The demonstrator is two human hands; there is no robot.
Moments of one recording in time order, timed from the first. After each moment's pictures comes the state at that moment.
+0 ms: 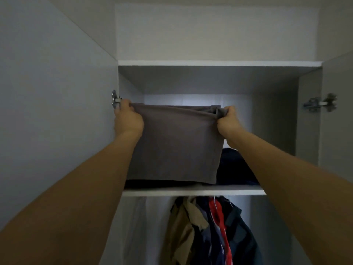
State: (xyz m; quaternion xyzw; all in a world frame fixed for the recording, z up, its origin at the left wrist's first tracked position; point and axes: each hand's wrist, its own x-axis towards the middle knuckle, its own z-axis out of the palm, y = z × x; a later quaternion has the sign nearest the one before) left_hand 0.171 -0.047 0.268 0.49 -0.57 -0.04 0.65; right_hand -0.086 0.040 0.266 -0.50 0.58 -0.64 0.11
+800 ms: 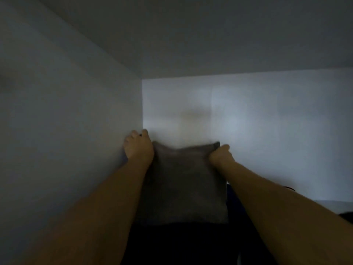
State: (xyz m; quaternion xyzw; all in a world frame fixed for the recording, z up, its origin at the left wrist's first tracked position) left_hand 0.065 -0.536 0.205 0.68 -0.62 0.22 0.33; right_hand -0.163 -0.501 0.186 -0.48 0.72 -0.49 0.14
